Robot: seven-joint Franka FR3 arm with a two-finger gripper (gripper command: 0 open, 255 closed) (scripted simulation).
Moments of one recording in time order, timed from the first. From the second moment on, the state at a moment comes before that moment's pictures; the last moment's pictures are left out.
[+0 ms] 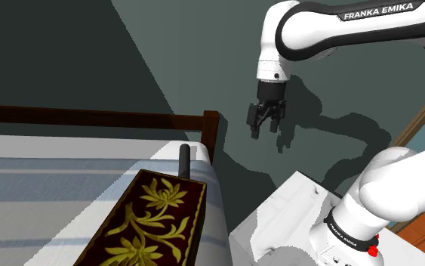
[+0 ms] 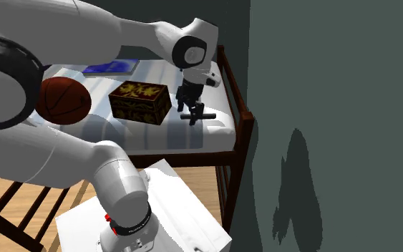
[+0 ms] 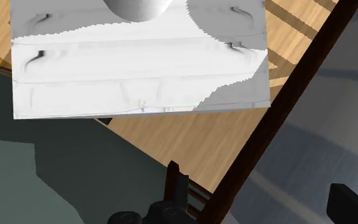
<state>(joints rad) -0.01 -0.57 0.20 -2.46 0.24 1.68 0.18</state>
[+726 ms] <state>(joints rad) -0.03 -0.20 0.40 -2.31 0.29 1.97 0.60</state>
